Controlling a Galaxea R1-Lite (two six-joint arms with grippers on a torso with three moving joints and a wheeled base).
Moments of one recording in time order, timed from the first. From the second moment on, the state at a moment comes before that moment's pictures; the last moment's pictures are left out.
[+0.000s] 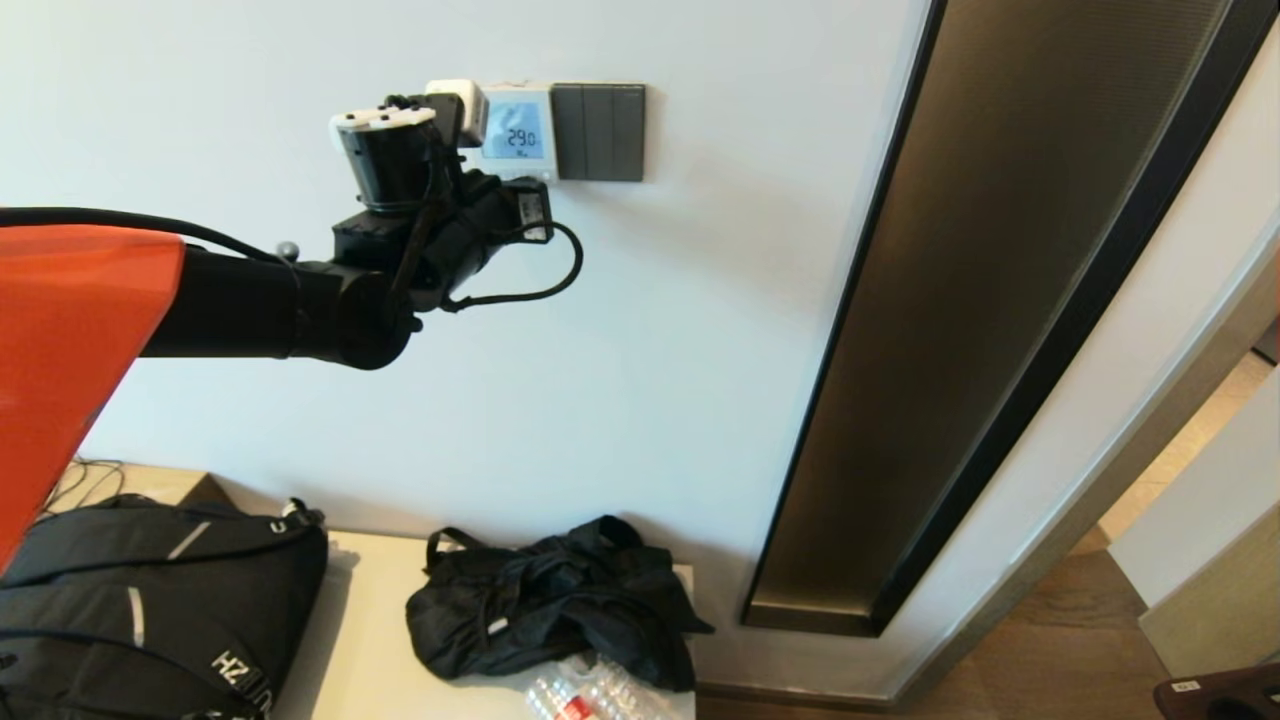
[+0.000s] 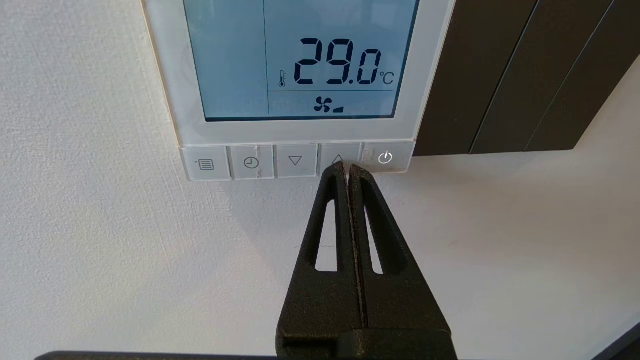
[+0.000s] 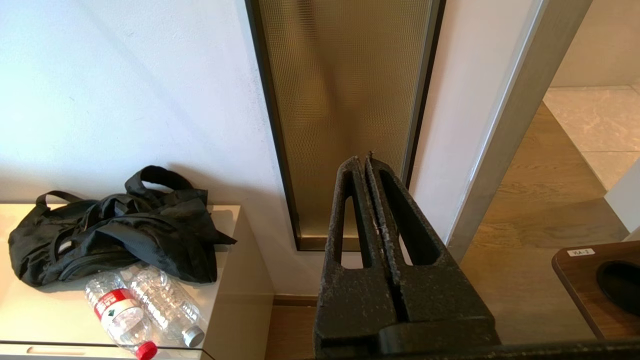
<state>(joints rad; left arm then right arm) -0.43 2.09 -1.63 -0.64 0.11 -0.02 -0.02 0.00 0.00 -0.02 0.02 -0.02</state>
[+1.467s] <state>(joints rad) -0.34 1.56 -0.99 -0.72 0.12 -0.01 -0.02 0.00 0.00 -0.02 0.02 -0.02</state>
